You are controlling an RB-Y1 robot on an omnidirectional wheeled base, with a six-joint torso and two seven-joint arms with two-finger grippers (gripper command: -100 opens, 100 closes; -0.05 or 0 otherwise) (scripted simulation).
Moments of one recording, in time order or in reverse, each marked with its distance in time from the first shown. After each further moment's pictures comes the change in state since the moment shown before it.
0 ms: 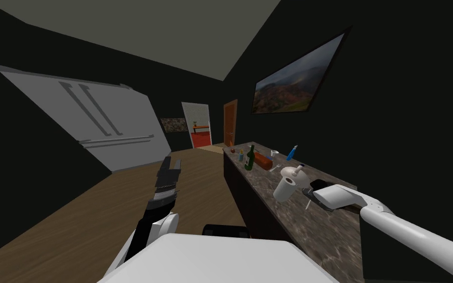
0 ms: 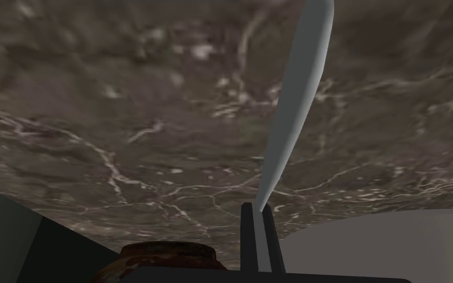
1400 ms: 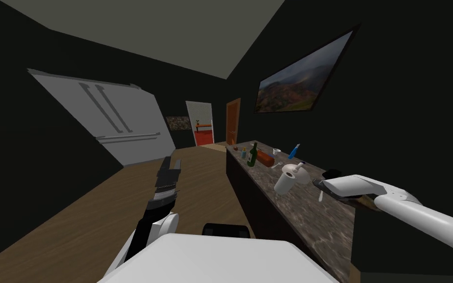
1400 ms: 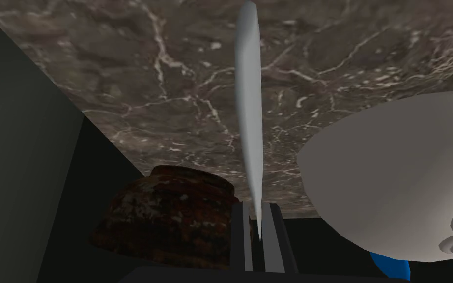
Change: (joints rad) left arm 0.000 0.000 0.000 0.000 0.000 0.000 0.000; right arm -0.078 -0.105 -0.044 0.102 -0.076 0.006 0.057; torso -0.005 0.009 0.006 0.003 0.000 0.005
